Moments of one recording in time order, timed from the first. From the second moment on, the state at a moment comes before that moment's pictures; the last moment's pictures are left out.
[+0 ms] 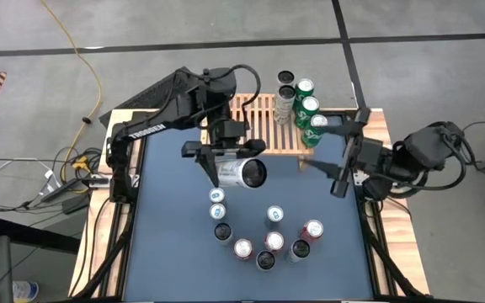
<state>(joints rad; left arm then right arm) 0.18 1.90 2.25 -0.40 1.56 -0.28 0.57 1.23 1.71 -0.37 0.87 -0.41</state>
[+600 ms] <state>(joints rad) 0.22 1.99 2.24 -0.58 1.56 -0.11 0.57 1.33 1.71 -0.36 0.77 -0.34</state>
